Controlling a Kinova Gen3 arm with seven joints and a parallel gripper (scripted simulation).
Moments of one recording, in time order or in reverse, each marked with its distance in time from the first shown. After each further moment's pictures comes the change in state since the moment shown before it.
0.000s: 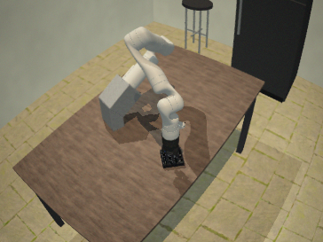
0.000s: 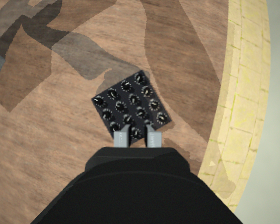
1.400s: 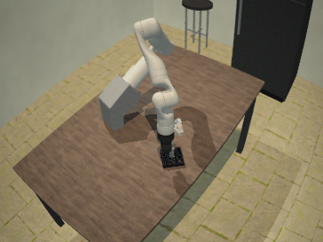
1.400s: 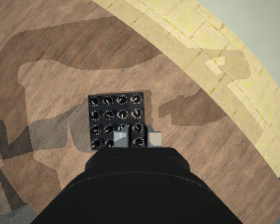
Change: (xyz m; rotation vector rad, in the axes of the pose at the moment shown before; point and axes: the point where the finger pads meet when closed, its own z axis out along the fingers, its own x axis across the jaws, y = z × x) arm -0.003 0.008 -0.015 -0.007 0.001 1.102
